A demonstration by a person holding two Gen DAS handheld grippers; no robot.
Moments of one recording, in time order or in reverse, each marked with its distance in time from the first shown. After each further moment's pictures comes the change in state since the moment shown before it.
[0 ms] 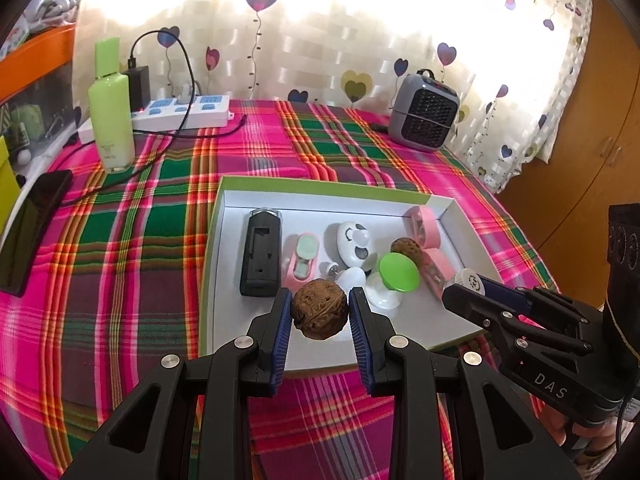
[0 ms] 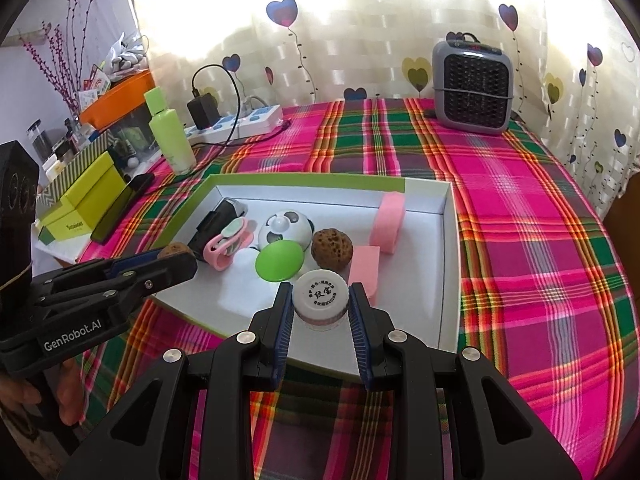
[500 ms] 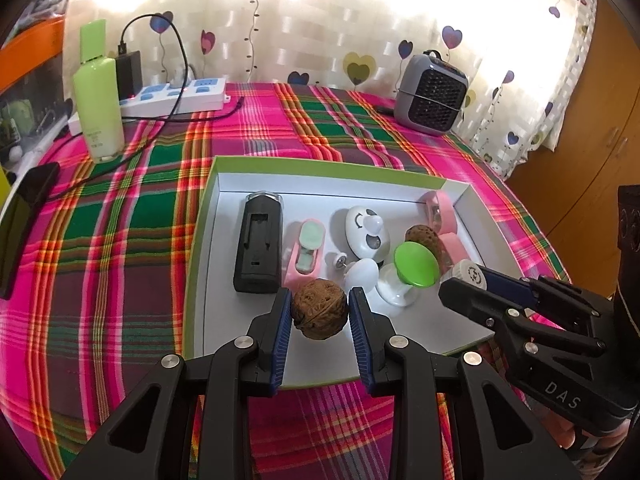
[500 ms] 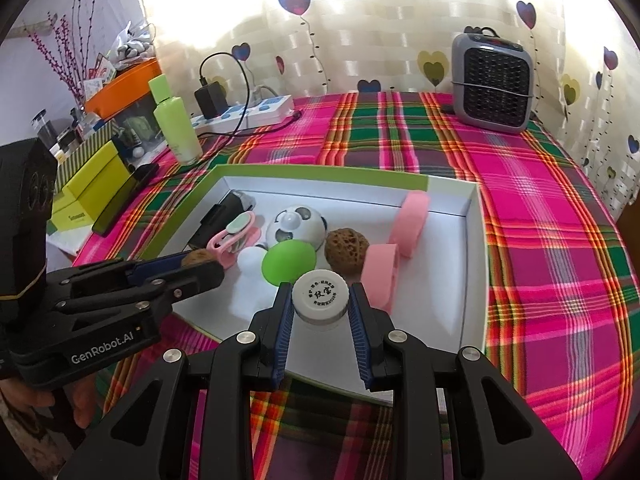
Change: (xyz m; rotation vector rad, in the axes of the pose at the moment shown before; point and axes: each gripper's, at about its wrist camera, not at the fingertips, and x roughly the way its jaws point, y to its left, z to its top) left arm 0.022 0.000 -0.001 0.015 0.044 0.013; right arm 0.015 0.005 0.003 -0.033 0.026 0.032
